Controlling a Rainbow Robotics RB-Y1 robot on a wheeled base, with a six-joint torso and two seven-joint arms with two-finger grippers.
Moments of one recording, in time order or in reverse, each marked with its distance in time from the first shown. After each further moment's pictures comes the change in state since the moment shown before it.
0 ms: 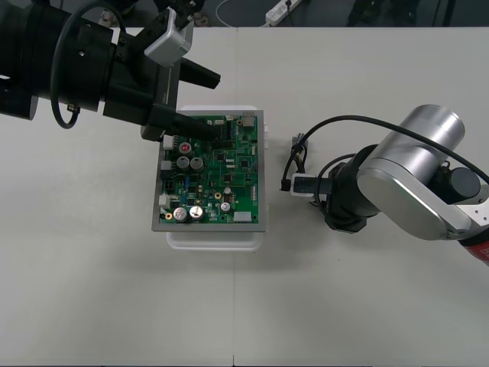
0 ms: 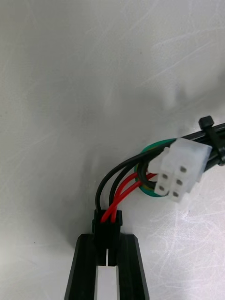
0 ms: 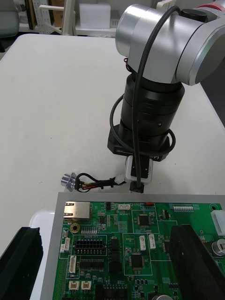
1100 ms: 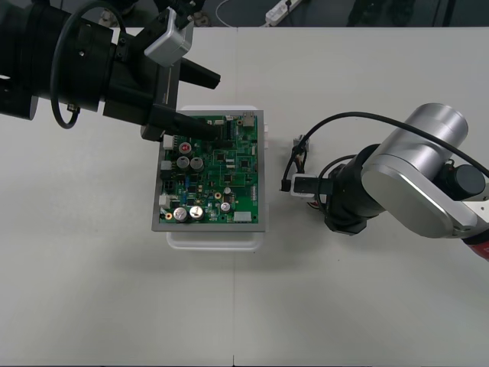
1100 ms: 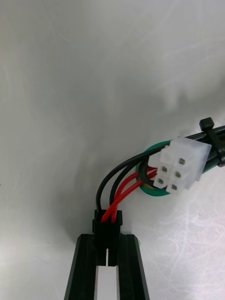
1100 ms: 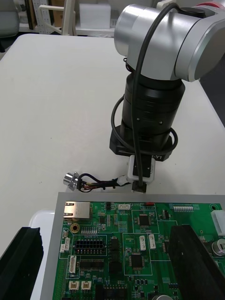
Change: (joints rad) right arm 0.000 -0.009 -0.011 0.000 -0.054 0.000 0.000; left arm 0.000 0.000 0.000 0.000 0.000 0.000 0.000
